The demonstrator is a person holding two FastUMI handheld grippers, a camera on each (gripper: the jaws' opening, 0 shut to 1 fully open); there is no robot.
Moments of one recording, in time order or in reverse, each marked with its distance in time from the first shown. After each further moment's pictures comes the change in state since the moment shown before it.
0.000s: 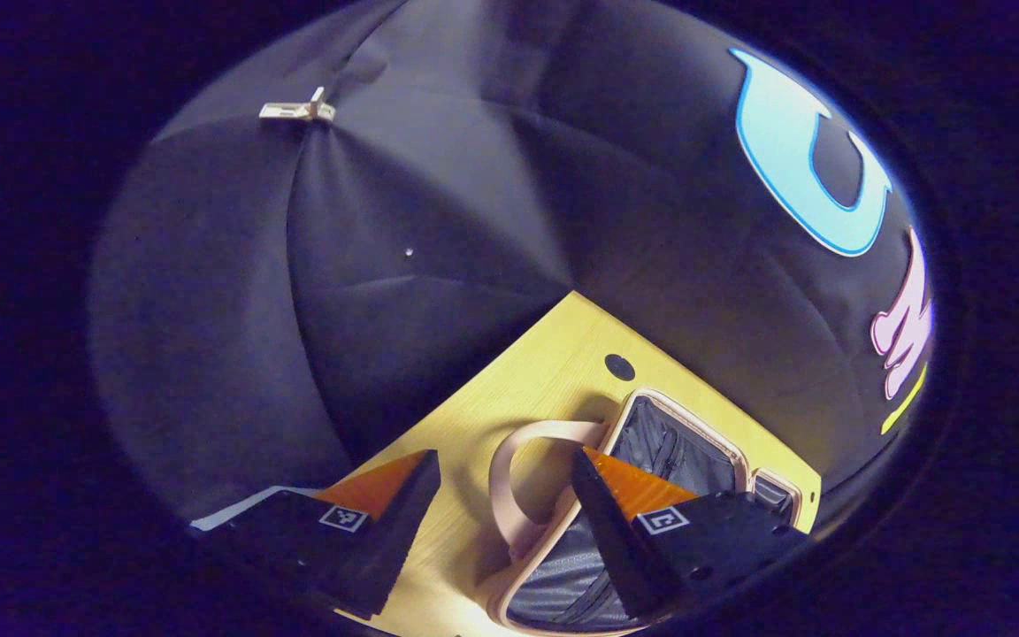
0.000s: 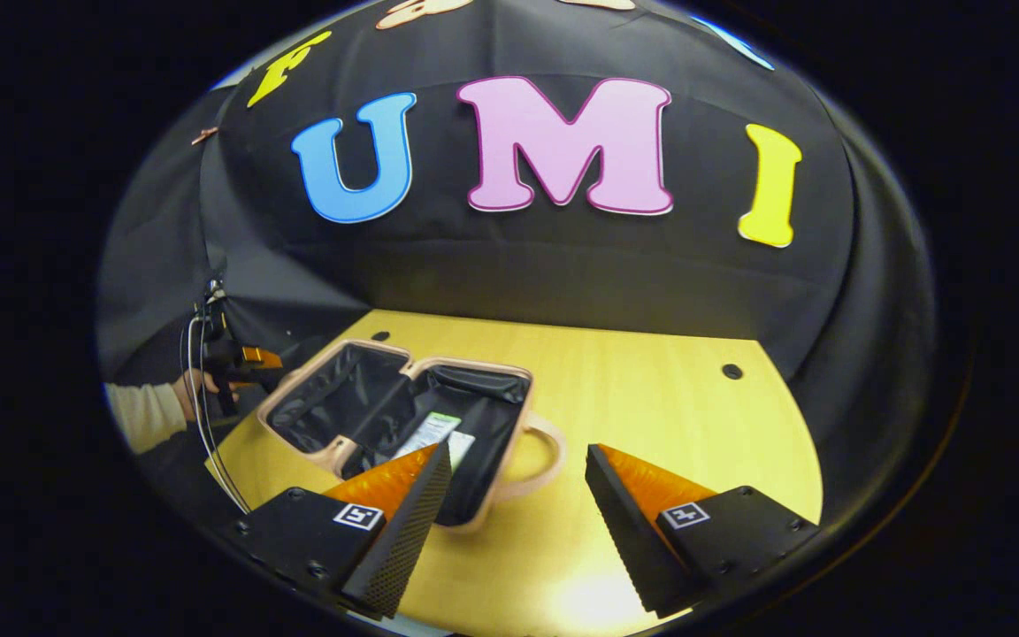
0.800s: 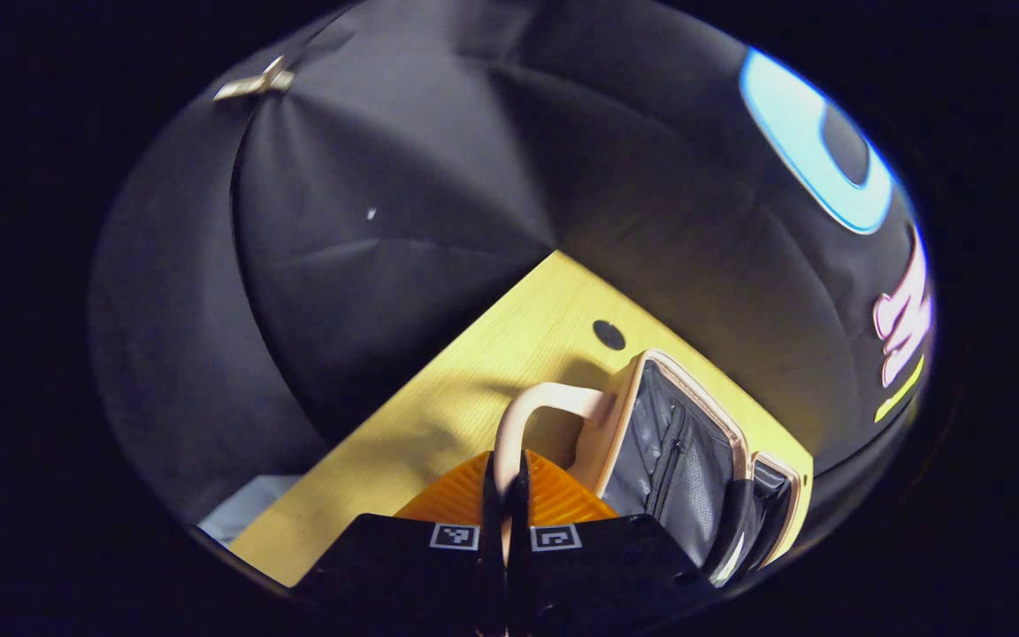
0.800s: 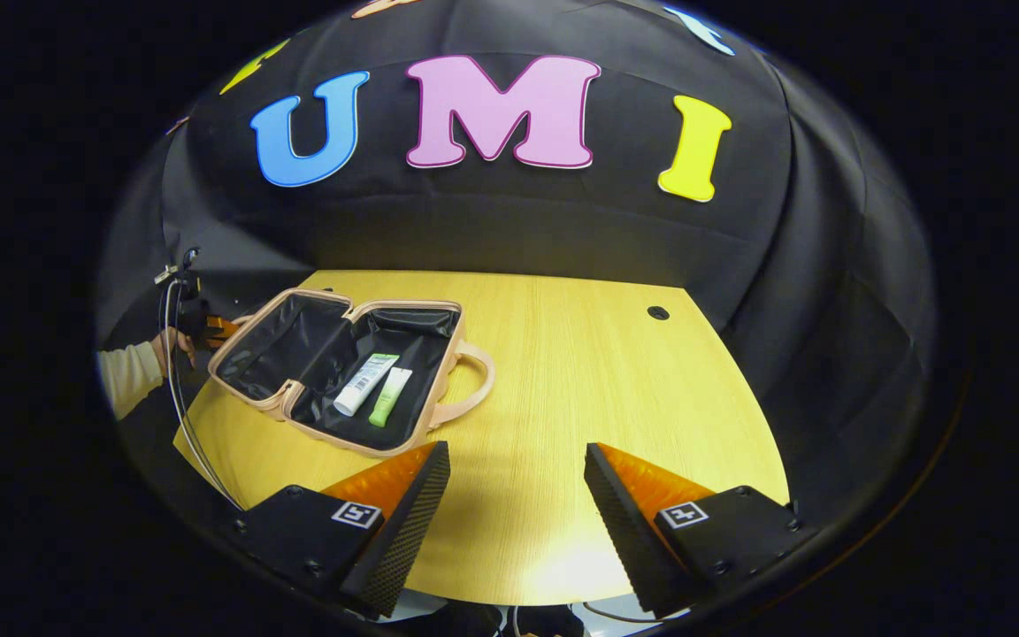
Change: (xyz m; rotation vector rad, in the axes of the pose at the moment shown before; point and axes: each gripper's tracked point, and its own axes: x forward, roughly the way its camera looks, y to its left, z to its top) left arm 0.004 -0.026 0.011 0.145 0.043 -0.034; right arm -0.042 -0.039 -0.054 0.053 0.101 -0.149
